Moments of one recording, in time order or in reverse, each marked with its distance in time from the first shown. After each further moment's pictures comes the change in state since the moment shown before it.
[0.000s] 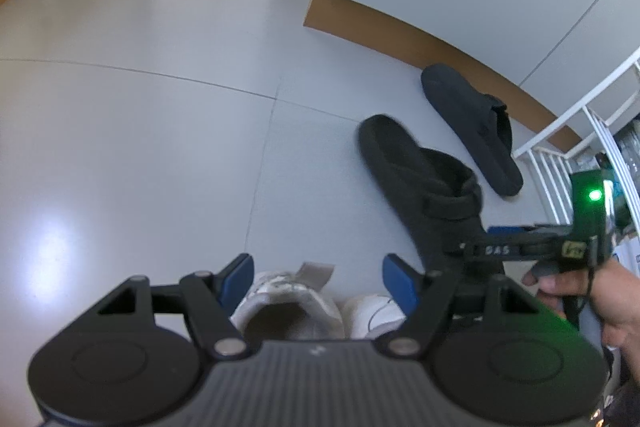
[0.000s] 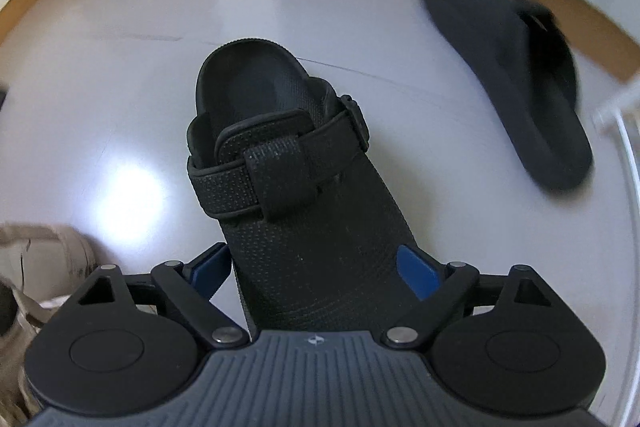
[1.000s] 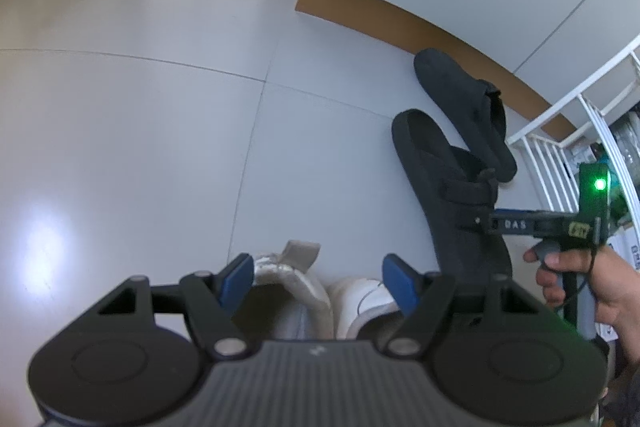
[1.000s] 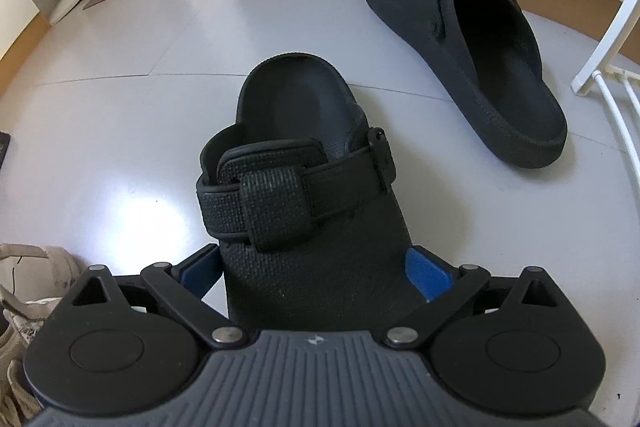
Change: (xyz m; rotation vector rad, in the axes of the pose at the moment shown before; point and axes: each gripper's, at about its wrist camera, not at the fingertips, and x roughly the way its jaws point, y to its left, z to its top) left arm 0.011 -0.010 -0.010 -0.008 0.022 -0.004; right arm 0.004 -0.043 -0.004 0.016 -0.069 0.069
